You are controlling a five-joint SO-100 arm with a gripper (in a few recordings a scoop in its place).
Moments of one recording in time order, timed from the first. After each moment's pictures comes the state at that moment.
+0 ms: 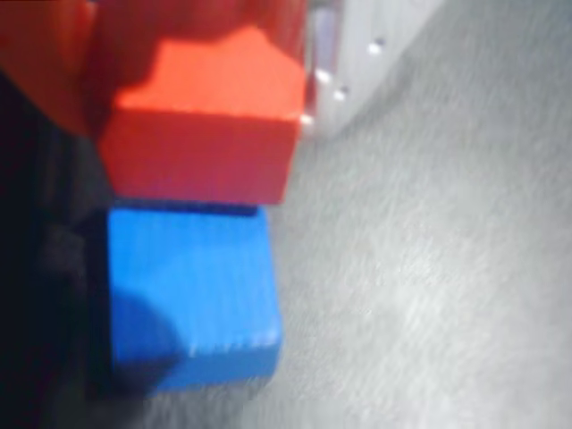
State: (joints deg) arm 8.4 93.3 102.3 70.4 90.6
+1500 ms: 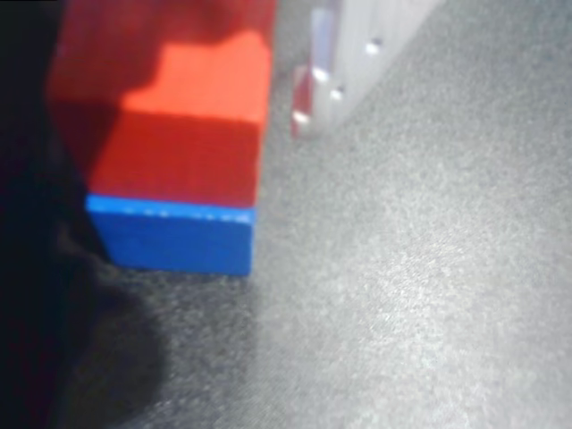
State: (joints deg) arm 7.2 86.7 96.1 67.6 90.6
